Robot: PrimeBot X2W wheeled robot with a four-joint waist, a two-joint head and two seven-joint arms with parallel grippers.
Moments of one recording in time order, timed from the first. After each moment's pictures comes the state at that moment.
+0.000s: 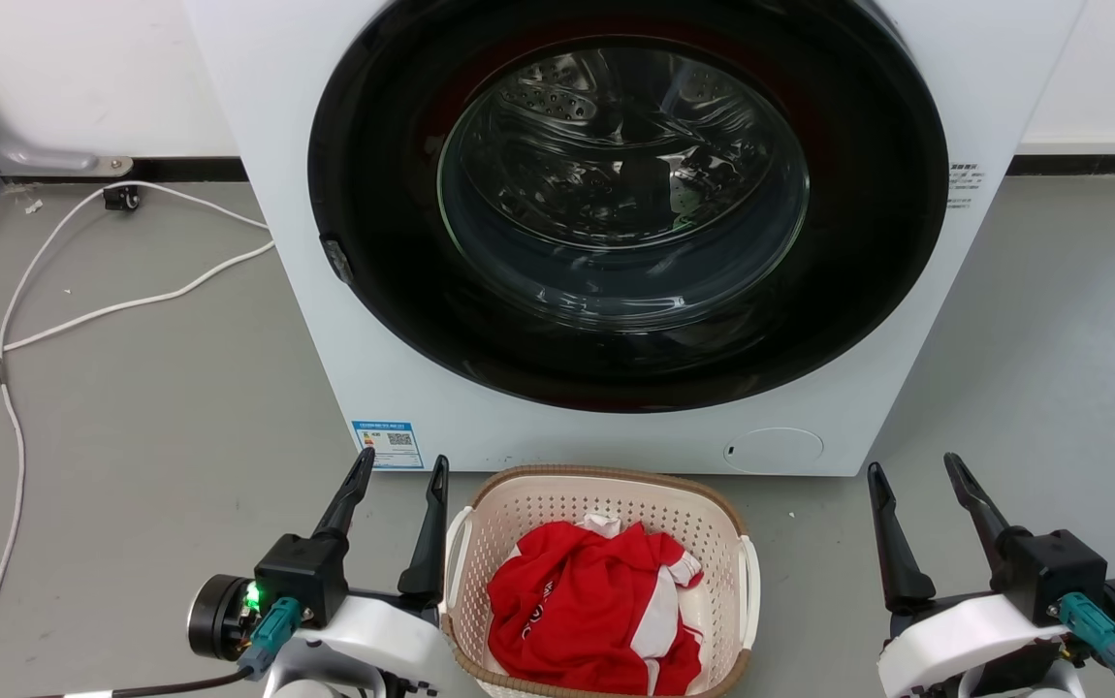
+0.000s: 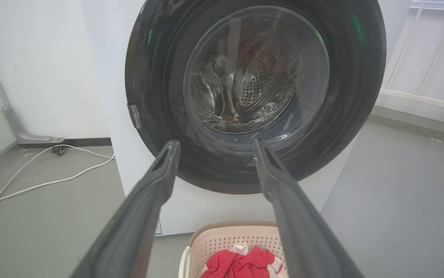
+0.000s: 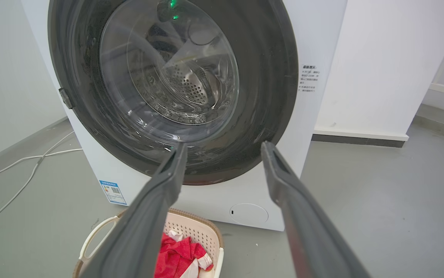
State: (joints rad) left arm -0.08 0.05 -0.15 0.22 -0.14 -0.10 -0.26; right arm -0.01 -0.05 0.02 0.14 0.04 0.13 -0.19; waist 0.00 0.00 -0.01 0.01
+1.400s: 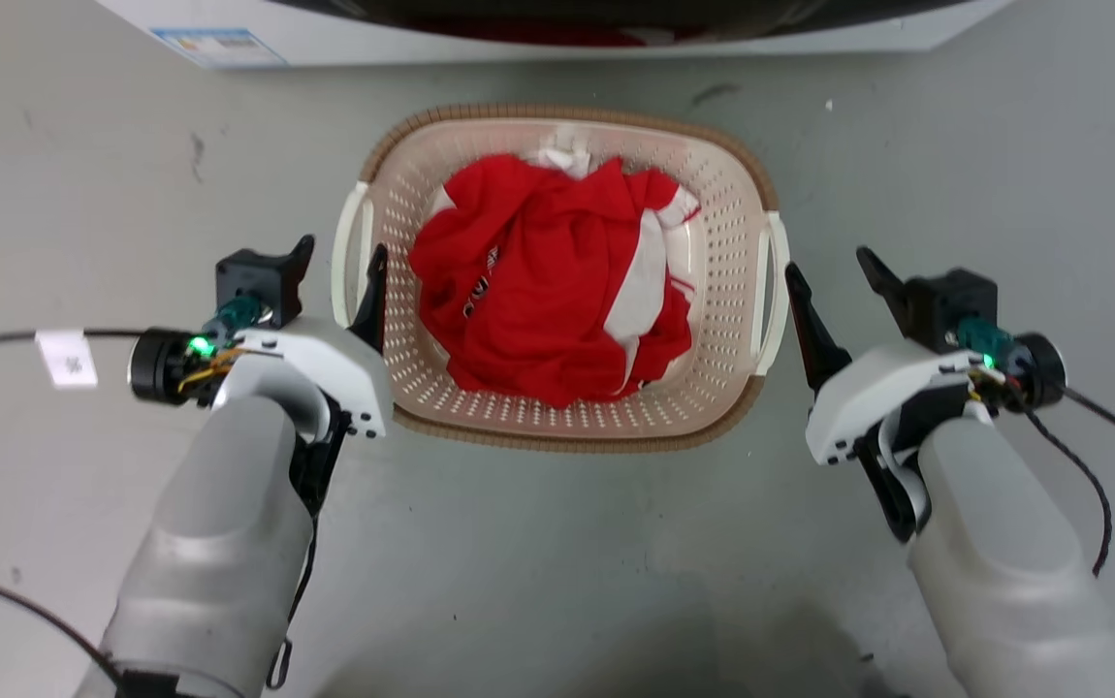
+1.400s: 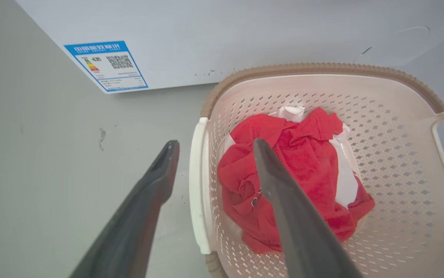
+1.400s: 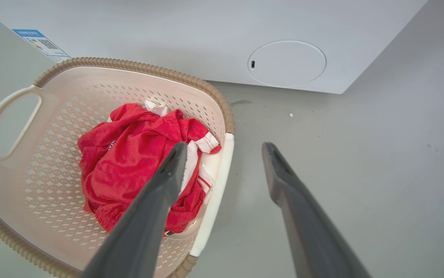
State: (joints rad) left arm -0.74 0.16 -0.20 0.90 -0.21 -0.13 -0.26; right arm -0.62 -0.05 0.13 0.76 0.09 0.13 -0.24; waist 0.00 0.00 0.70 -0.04
